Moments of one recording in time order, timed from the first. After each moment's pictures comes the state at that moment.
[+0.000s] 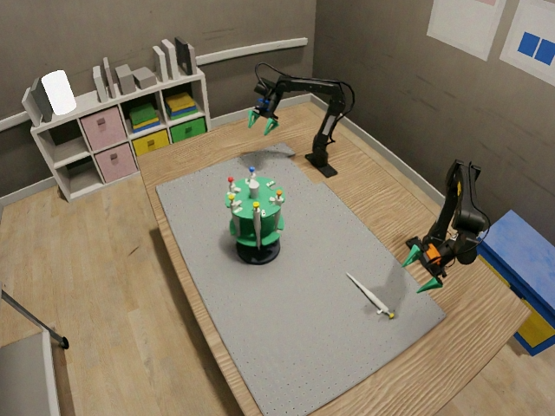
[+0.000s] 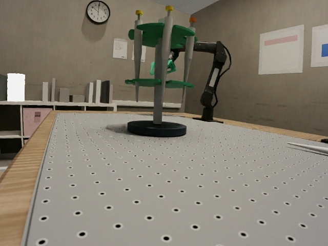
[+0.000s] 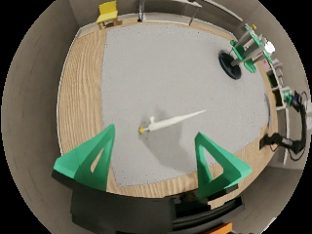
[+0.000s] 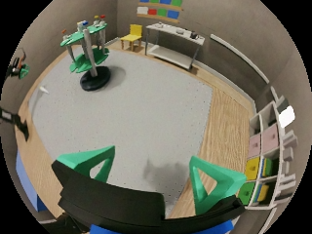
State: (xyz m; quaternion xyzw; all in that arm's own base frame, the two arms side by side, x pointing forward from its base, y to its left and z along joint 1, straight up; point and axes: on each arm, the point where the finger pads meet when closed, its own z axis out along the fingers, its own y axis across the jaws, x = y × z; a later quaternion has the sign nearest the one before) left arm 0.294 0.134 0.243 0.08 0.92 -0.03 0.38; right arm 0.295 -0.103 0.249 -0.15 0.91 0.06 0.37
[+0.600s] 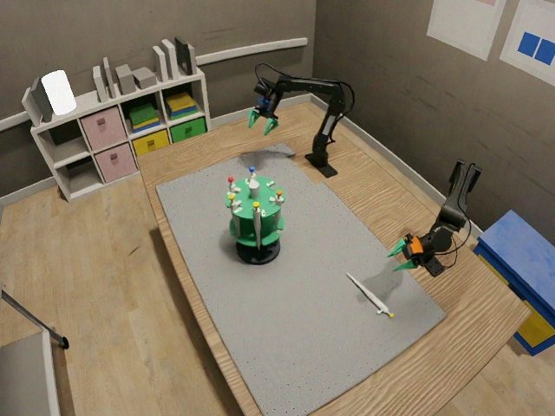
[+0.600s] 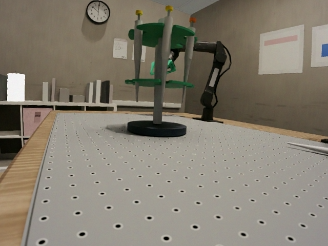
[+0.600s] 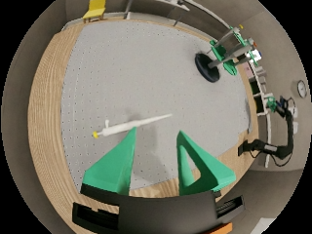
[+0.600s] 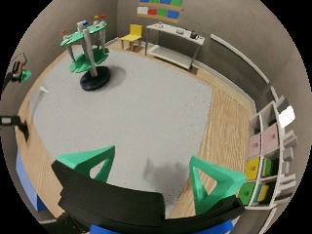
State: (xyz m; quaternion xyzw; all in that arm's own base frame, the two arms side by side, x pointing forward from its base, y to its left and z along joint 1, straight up) left arm 0.298 0.049 0.217 0.03 0.91 -0.14 0.39; right arm 0.295 -0.103 0.249 -0.15 0.91 0.06 0.37
